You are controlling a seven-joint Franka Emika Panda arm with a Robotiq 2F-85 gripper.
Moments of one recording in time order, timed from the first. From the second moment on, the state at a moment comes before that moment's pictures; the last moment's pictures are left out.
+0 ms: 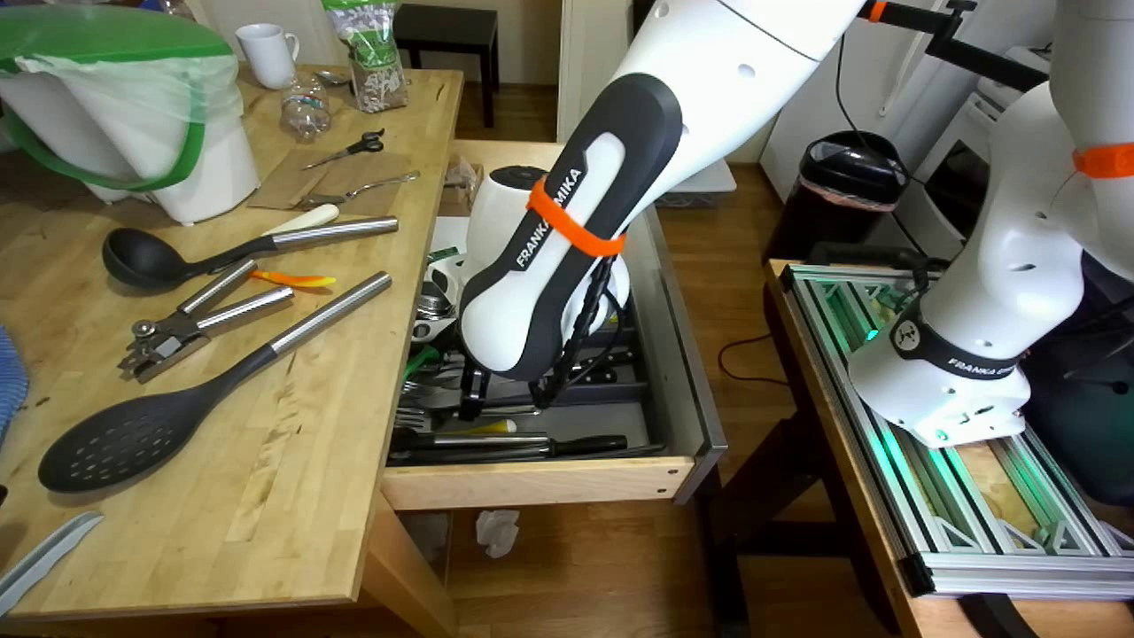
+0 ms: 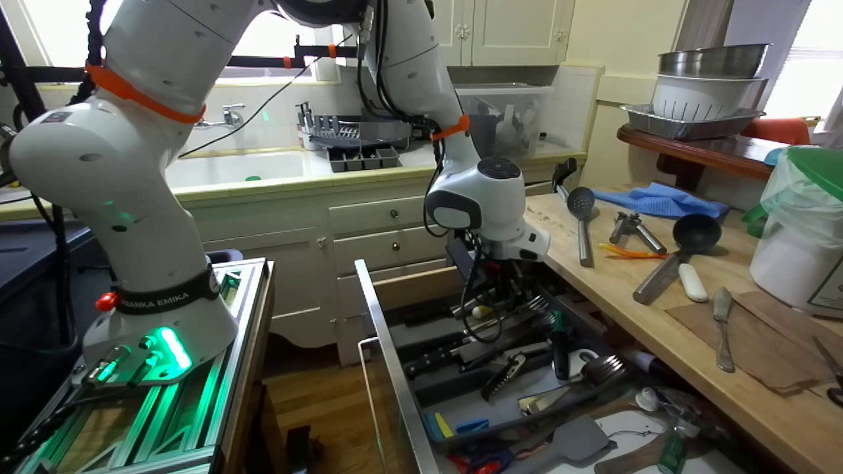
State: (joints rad) arm 0.05 0.67 0.02 -2.09 0.72 2.97 -0.69
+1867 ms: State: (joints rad) arm -0.14 0.77 0.23 -2.04 0.73 3.00 -0.77
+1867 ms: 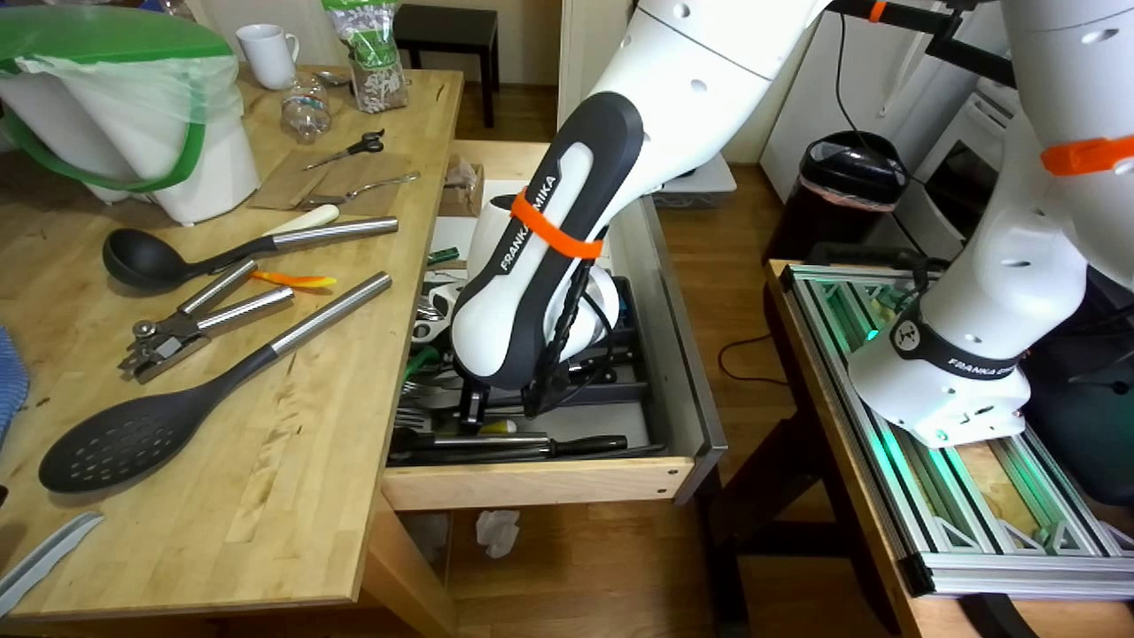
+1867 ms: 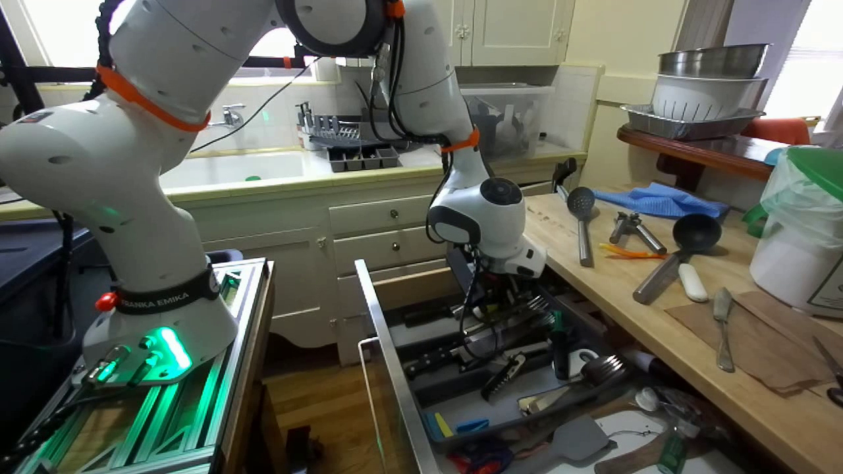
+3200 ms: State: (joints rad) arm -0.09 0.75 0.15 -2.06 0.21 2.98 -0.45
